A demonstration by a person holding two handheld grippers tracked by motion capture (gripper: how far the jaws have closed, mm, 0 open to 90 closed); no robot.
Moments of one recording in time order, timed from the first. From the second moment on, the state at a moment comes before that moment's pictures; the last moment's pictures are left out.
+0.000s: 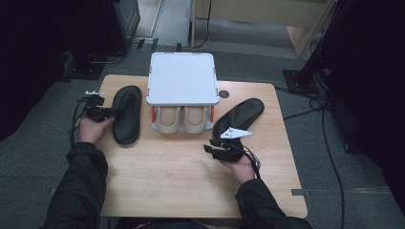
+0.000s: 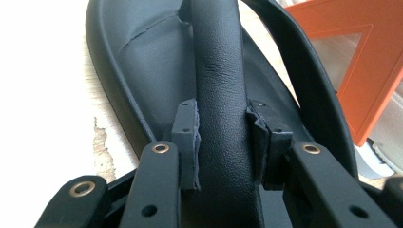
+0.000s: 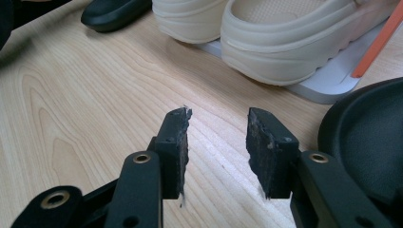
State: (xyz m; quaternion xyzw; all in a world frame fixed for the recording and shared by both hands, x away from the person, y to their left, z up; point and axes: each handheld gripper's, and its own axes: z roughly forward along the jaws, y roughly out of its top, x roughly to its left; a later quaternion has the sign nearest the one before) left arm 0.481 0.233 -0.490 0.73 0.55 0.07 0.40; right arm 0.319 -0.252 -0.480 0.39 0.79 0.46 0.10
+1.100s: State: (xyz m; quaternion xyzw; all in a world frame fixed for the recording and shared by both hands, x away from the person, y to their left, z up) left arm 0.458 0.230 -0.438 0.71 0.56 0.06 0.43; right arm 0.318 -0.249 -0.481 0.39 0.80 0.45 0.09
